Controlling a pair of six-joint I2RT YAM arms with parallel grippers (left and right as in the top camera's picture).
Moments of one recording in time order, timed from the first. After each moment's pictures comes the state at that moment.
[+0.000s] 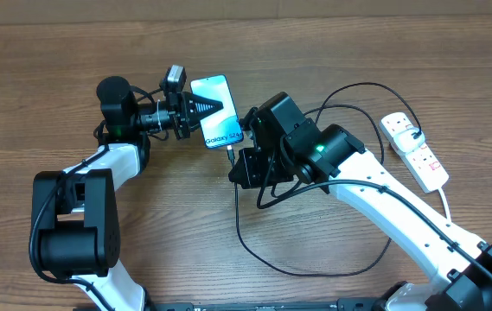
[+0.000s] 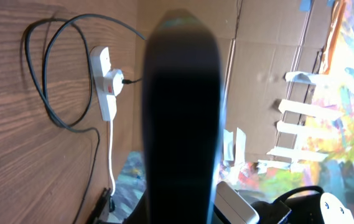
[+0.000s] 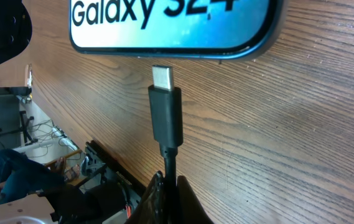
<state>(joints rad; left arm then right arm) 0.01 1.89 0.94 0.86 1.42 -1.55 0.68 1.59 1.34 -0.81 -0.49 0.55</state>
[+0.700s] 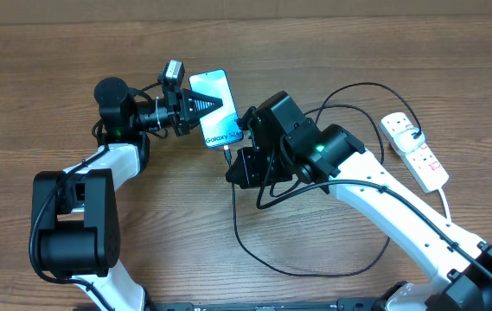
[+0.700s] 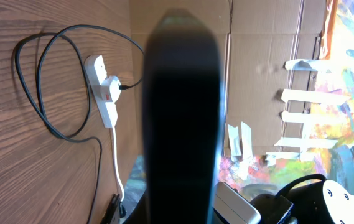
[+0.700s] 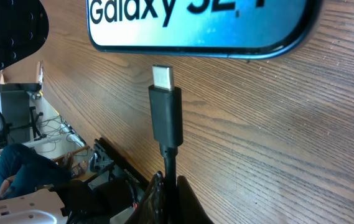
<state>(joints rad) 0.01 1.89 0.94 0.94 1.42 -1.55 0.68 1.59 1.34 -0.79 -0.52 0.55</state>
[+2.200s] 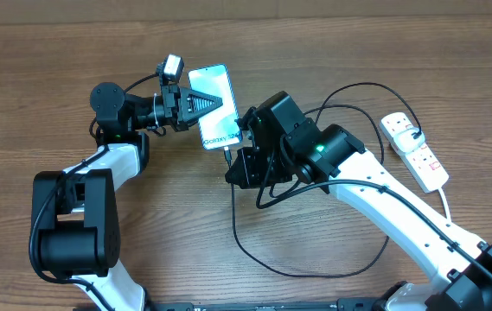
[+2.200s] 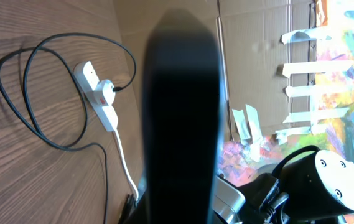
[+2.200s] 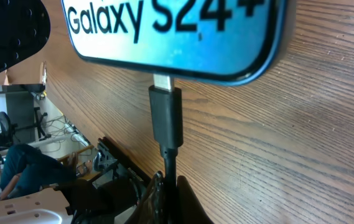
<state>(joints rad) 0.01 1.89 0.94 1.15 1.45 -1.59 0.68 1.59 1.34 -0.79 -0.53 0.57</state>
